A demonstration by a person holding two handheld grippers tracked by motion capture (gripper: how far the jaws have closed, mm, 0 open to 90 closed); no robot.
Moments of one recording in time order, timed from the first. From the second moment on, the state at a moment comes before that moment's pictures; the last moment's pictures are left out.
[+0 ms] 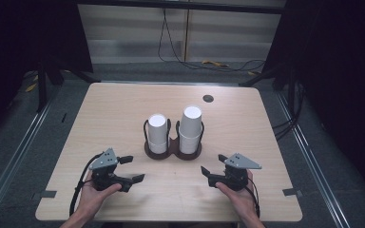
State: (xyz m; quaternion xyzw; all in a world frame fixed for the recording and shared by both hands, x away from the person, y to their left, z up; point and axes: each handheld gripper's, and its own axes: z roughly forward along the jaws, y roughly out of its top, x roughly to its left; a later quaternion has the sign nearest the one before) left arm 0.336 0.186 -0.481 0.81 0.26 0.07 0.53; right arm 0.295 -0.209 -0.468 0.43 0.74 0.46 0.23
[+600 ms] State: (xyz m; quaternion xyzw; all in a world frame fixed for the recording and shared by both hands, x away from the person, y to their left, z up) left arm 0.349 0.176 -0.470 0.82 0.24 0.05 0.52; right arm 0.295 -0.210 -0.467 0.43 0.76 0.46 0.18
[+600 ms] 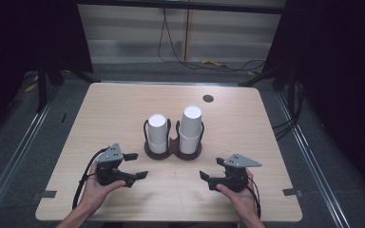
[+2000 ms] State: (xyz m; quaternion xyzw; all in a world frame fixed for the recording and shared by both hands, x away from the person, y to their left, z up) left arm 0.391 0.179 -0.410 0.83 0.22 0.08 0.50; right arm 0.289 -0.201 -0.464 0.41 0.77 0.46 0.16
